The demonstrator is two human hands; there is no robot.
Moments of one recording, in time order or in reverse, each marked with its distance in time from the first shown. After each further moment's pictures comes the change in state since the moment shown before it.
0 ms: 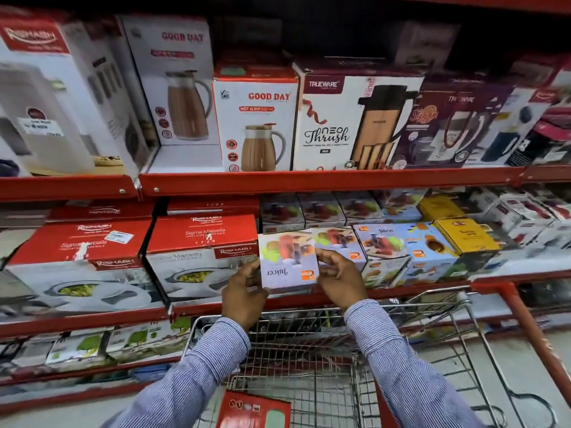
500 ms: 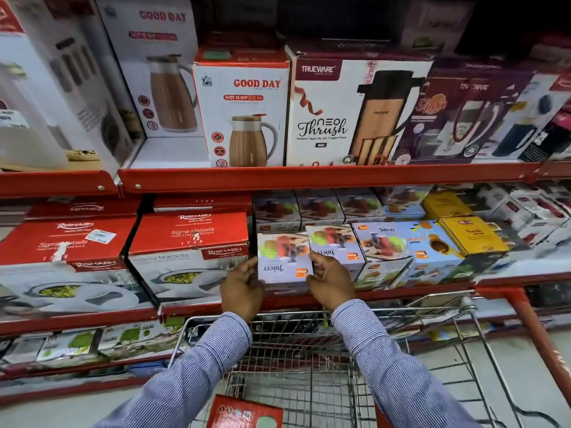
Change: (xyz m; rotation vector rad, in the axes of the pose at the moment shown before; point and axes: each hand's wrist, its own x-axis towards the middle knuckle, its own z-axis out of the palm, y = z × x) left_hand 0.029 -0.006 0.030 0.020 0.090 -0.026; right_hand 0.035 0.017 0.010 -0.204 -0.056 0.006
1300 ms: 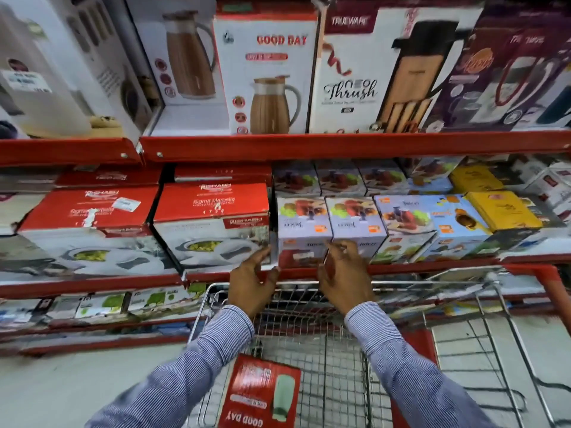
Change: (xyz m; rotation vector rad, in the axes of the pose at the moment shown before) left_hand -0.018 -0.046 -0.025 0.266 -0.080 0.170; right_hand -0.037 0.029 0.023 -0.487 0.127 -0.286
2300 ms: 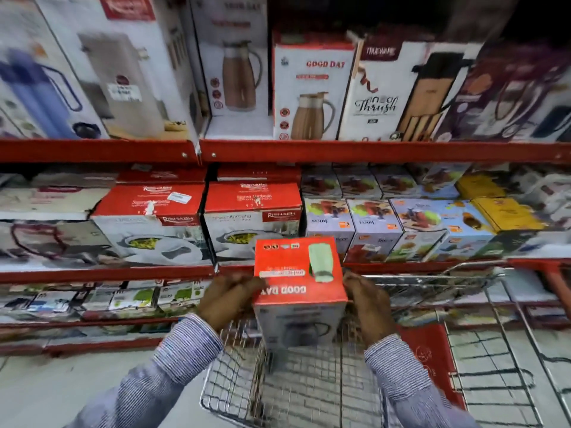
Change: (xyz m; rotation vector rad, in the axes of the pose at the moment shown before) left_hand -0.094 0.010 -0.132 -0.510 -0.213 -0.365; right_hand -0.100 -0.073 -0.014 0.883 0.080 0.374
